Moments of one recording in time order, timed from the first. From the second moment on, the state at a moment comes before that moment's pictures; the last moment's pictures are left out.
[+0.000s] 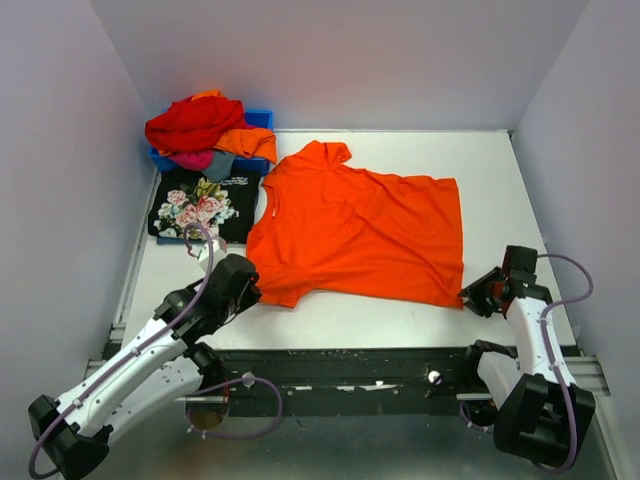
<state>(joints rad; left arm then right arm) -0.72 0.67 0.62 -0.82 -0.37 -1.13 -0.30 0.88 0.46 -0.67 -0.12 0.73</state>
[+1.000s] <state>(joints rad) -0.50 0.75 0.78 -0.86 -0.29 -0.89 -0.30 0.95 0.52 -0.73 -0.15 0.70</state>
